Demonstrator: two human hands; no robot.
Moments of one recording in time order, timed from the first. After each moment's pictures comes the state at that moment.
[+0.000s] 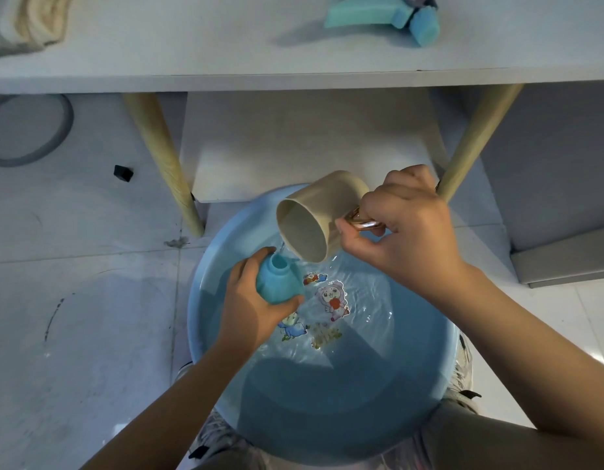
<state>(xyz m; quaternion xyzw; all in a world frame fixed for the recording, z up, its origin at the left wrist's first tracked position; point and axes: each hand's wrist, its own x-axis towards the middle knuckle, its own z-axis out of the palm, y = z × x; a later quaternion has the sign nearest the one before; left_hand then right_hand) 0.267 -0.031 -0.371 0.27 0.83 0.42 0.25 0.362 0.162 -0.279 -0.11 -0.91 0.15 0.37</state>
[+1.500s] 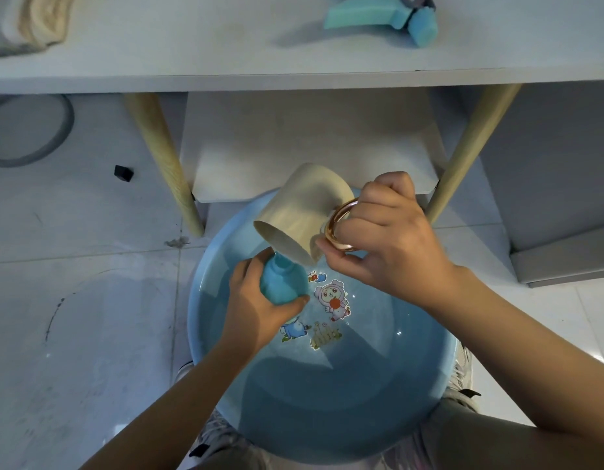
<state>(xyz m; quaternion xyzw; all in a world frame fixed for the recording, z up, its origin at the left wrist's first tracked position) 0.272 -0.026 -0.366 0.26 0.84 0.41 0.24 0.359 0.152 -0.277 0.01 -0.92 0.09 0.39</state>
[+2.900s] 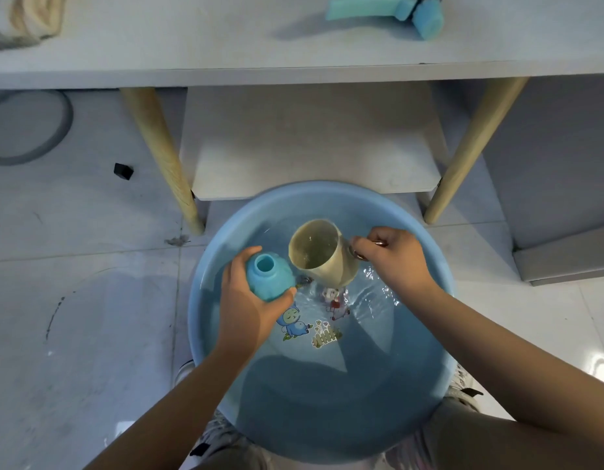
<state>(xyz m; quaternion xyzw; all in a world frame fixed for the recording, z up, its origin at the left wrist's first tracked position) 0.269 -0.034 -0.378 0.20 0.83 0.47 0.22 0.378 0.158 -0.352 -0.46 -0.73 0.49 0.10</state>
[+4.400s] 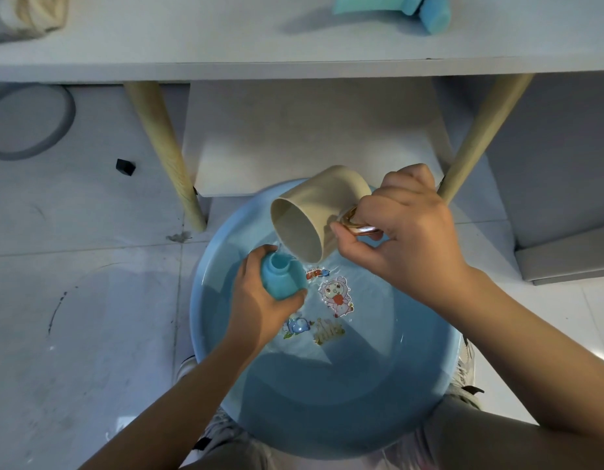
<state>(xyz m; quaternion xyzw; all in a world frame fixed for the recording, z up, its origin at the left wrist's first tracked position) 0.273 -0.028 -0.373 0.23 0.82 0.45 0.26 0.364 0.150 -0.272 -0.08 -0.92 0.13 0.37</state>
